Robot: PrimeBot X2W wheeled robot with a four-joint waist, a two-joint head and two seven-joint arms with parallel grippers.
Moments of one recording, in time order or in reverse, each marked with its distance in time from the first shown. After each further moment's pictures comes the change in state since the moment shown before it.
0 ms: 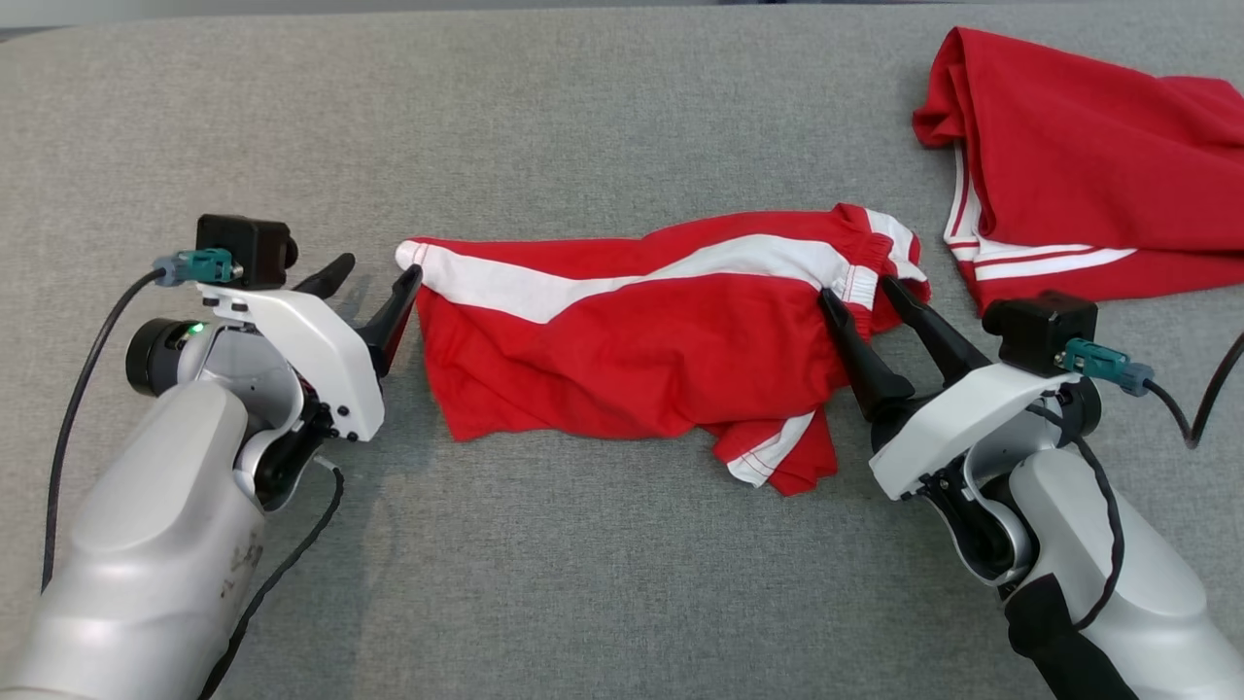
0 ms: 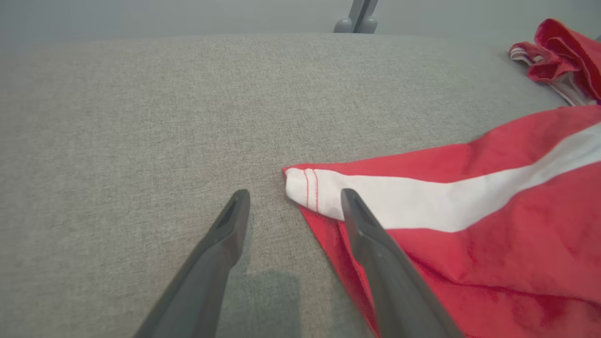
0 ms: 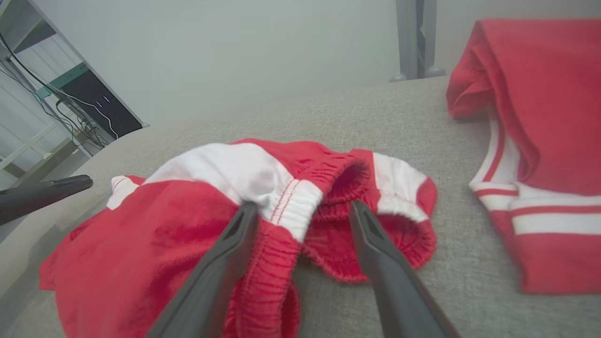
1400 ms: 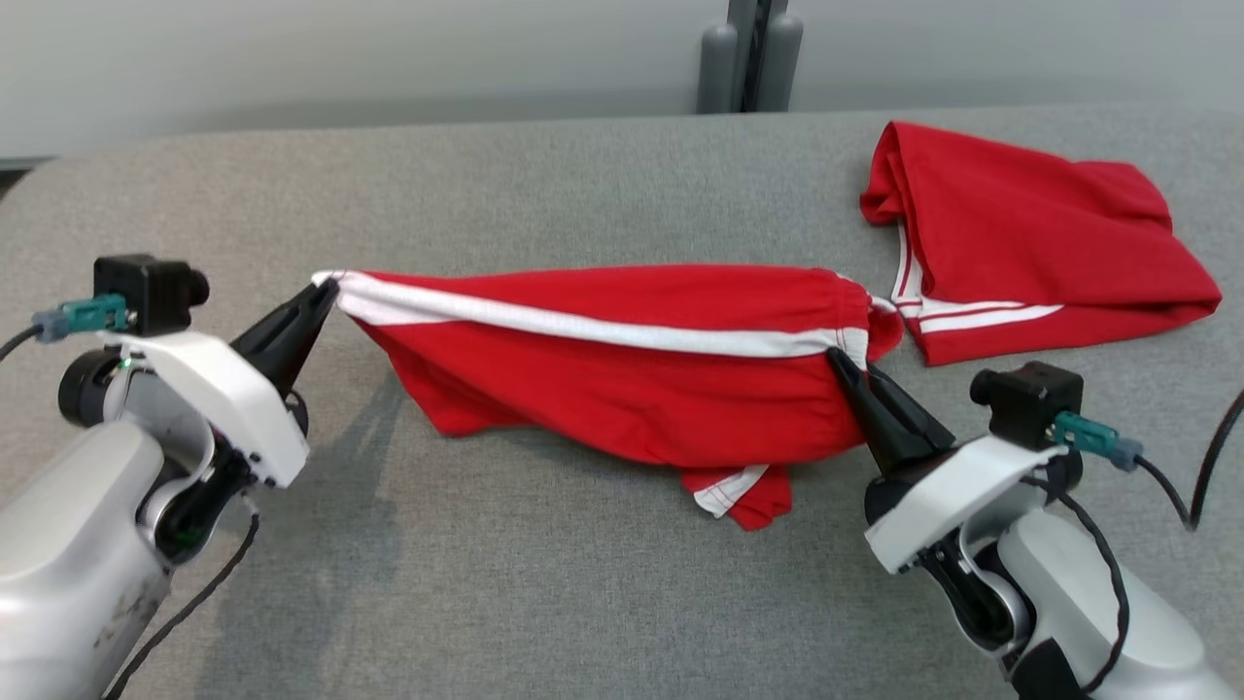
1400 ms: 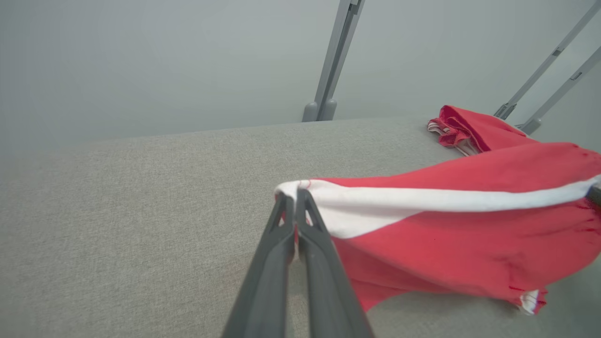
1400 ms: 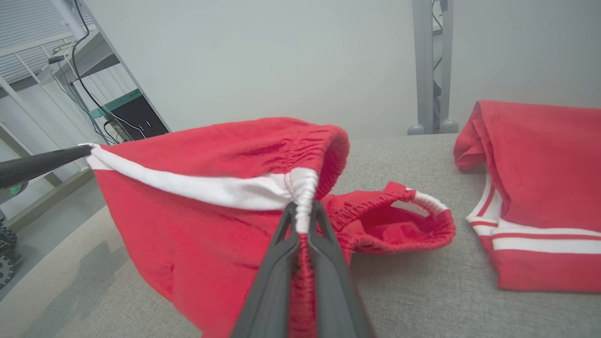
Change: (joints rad) left arm -0.040 0.264 -0.400 -0.112 -0.431 -0.001 -0.215; right arm 0.050 -0.074 0.176 -0.030 0.122 0.000 -0.132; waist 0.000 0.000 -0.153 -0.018
